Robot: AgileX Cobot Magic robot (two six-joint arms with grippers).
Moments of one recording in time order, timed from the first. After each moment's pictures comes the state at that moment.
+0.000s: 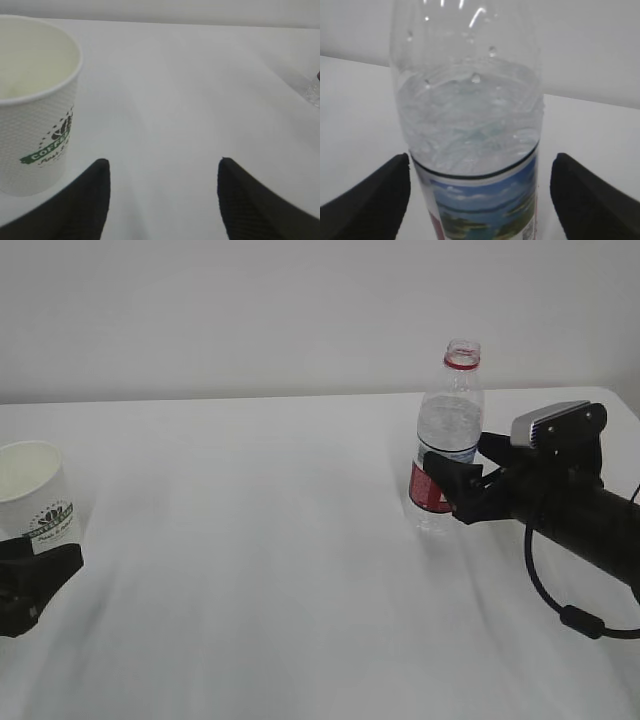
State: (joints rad) left arm 0.00 1.63 -0.09 0.46 -1.14 -0.32; right arm 0.13 1.99 -0.61 -0.39 -1.14 0.12
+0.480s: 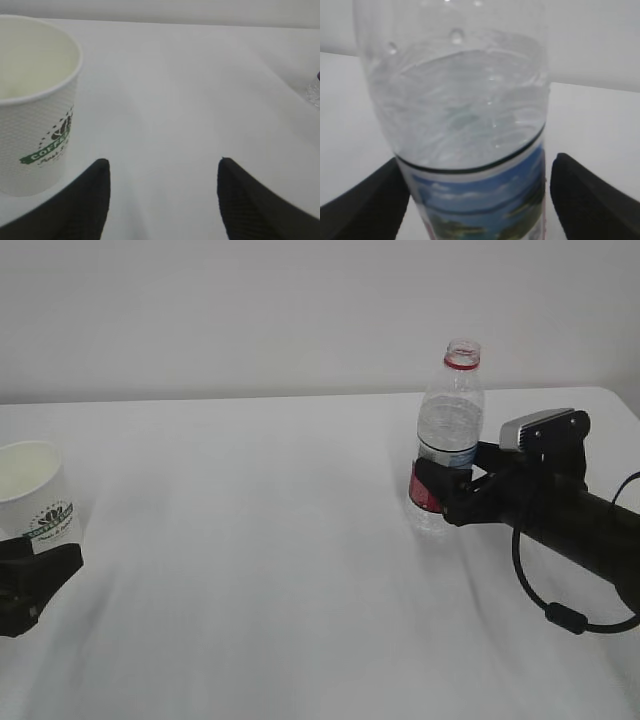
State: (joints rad) left arm 0.00 1.63 -0.09 0.46 -1.14 -0.32; right arm 0.13 2.06 -0.66 -0.42 -1.14 0.16
